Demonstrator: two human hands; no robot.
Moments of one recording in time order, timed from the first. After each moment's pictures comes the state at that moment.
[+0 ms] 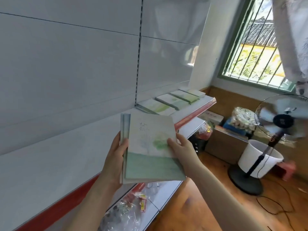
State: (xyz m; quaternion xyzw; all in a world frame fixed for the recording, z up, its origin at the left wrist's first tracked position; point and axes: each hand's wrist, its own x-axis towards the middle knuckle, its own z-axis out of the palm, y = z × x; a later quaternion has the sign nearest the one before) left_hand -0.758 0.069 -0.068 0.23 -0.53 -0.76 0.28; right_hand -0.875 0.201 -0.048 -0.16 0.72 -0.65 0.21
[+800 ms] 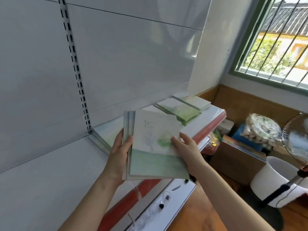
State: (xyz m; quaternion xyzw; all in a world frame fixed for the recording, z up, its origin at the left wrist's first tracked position) left_hand -1.145 0.009 -0.090 0.26 -0.53 -0.76 0.28; right_hand -1.265 0.147 -0.067 -0.14 0.72 -0.64 0.24
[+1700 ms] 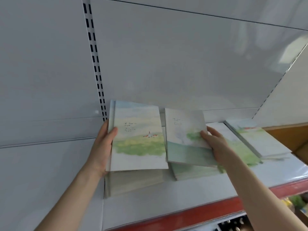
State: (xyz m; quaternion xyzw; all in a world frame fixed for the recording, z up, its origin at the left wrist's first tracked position) left_hand -1.215 -0.055 -0.085 0.37 -0.47 -0.62 0.50; right_hand -1.515 0.018 -0.093 -0.24 0.70 -0.57 0.36
